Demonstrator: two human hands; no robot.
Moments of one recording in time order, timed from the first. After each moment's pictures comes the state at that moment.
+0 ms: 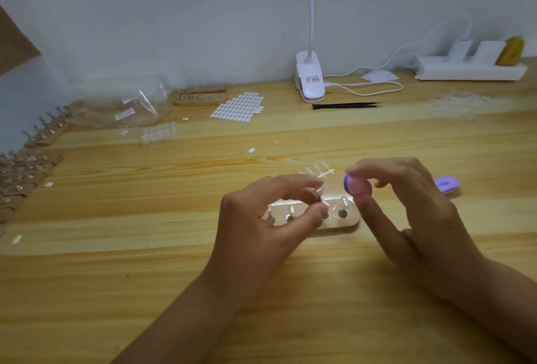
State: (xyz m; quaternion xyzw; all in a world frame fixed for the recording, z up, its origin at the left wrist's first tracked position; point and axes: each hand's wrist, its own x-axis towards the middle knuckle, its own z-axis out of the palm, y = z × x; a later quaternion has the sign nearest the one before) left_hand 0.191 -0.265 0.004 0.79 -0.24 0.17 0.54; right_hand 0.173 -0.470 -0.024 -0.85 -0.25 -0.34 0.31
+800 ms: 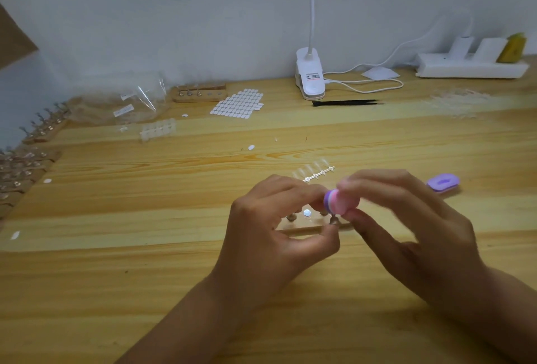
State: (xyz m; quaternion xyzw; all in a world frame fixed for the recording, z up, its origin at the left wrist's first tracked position) left_hand 0.183 -0.270 0.005 0.80 -0.31 0.20 0.46; right_hand 0.161 -0.459 -0.014 -0.81 -0.32 -0.37 0.33
